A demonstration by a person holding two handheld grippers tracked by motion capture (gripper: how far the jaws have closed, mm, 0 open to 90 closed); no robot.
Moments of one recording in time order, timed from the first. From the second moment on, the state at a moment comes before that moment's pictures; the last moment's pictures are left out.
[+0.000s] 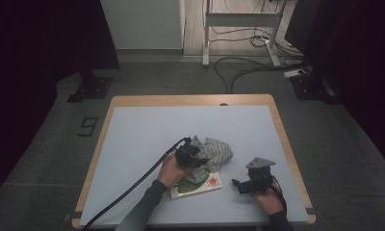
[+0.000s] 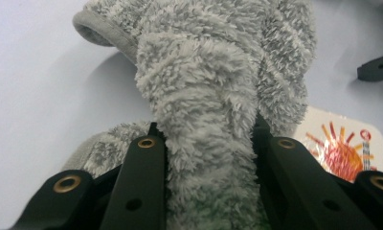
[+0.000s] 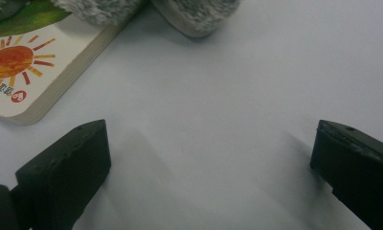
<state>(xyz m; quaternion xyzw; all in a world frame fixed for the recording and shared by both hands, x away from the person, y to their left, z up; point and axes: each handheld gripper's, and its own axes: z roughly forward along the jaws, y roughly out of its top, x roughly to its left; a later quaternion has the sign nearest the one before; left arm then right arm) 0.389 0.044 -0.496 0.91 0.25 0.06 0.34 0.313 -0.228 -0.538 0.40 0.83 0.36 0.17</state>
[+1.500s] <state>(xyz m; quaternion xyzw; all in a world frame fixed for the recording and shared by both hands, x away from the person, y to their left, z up) 0.362 0.031 -0.499 0.91 0.22 0.03 0.34 0.312 -0.228 -0.538 0.40 0.83 0.36 0.17</state>
